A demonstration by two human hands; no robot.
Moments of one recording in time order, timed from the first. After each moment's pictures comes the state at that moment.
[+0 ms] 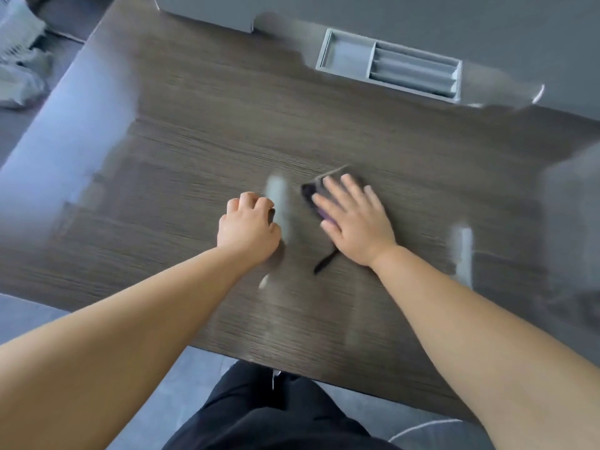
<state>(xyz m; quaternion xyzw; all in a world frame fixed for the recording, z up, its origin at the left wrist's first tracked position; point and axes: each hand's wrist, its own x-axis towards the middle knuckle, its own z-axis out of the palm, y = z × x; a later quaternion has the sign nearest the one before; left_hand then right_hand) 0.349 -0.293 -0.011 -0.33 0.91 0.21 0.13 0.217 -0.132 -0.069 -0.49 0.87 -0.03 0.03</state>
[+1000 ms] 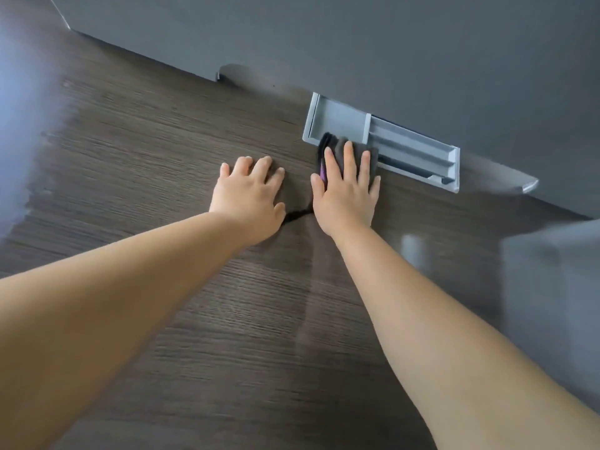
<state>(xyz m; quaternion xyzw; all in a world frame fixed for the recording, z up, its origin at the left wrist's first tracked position) 0.150 -0.423 -0.038 -0.14 0.98 0.09 0.12 0.056 -0.296 -0.060 -0.21 0.97 0.01 0.09</state>
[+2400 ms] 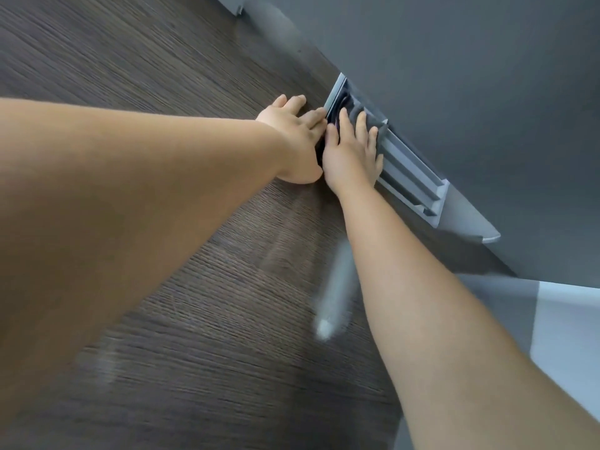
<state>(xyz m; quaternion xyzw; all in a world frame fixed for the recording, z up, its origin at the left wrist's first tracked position) 0.072 -0.435 -0.043 -0.11 0.97 0.17 0.15 -0.004 -0.340 -0.056 -0.16 0.98 0.01 0.15</state>
